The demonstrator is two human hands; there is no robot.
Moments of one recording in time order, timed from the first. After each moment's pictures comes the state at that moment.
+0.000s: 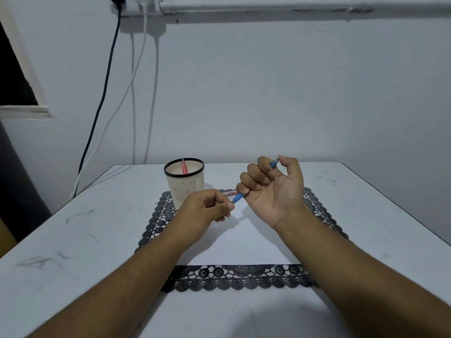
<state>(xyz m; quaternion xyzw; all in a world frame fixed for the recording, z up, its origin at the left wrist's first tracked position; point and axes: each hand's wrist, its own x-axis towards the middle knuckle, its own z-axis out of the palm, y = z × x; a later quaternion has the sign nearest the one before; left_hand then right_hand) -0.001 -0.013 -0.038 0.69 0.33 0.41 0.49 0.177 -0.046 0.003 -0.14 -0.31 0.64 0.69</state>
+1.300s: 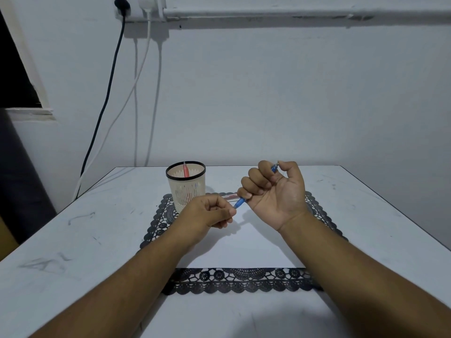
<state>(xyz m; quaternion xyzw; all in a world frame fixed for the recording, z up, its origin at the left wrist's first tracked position) 0.000 -0.016 -0.034 0.66 0.34 0.39 0.55 0.182 -0.045 0.002 -0.13 -0.33 0.66 0.67</state>
